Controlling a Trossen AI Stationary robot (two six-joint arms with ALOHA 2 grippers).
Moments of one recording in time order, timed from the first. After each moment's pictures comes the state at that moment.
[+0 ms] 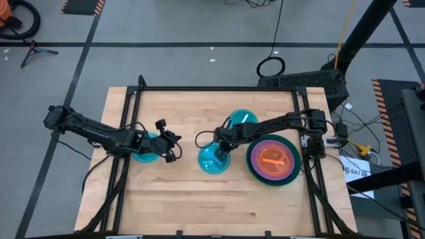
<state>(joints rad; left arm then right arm) -0.21 1.07 0.55 -0.26 -0.58 -0.12 -0.05 1.93 1.19 -0.43 0.05 0.59</state>
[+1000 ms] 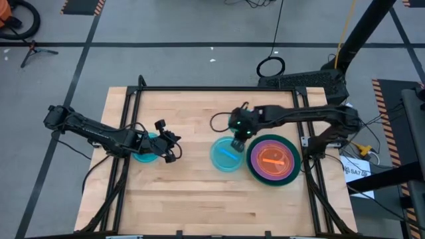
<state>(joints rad) -0.22 1.07 0.55 -0.29 -0.58 -0.14 -0.13 1.56 1.19 -0.74 -0.12 0.40</state>
